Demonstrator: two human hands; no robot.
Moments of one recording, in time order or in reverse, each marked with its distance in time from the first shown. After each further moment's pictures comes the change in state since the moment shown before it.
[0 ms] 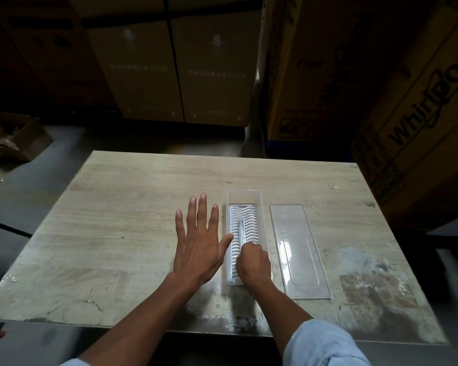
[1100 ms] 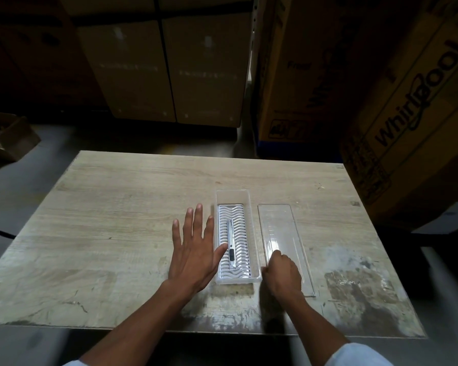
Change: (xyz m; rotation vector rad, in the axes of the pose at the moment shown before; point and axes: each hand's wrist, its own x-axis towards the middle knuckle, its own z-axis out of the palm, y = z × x) left_hand -0.013 0.018 0.017 -0.030 -0.042 0.036; right_hand -0.007 0.103 -0.013 0.022 0.021 0.059
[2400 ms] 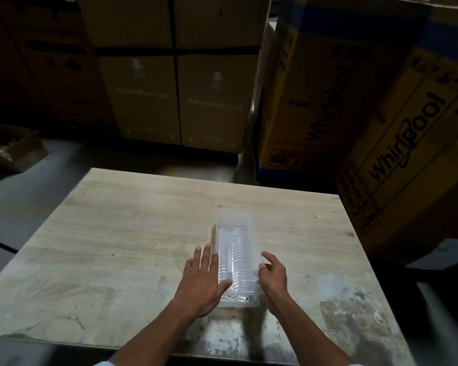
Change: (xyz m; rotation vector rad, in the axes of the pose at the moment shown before) left_hand -0.005 0.007 -0.002 -0.193 -0.389 -0.002; right_hand 0.014 -0.041 -0.026 0.986 0.079 0.215
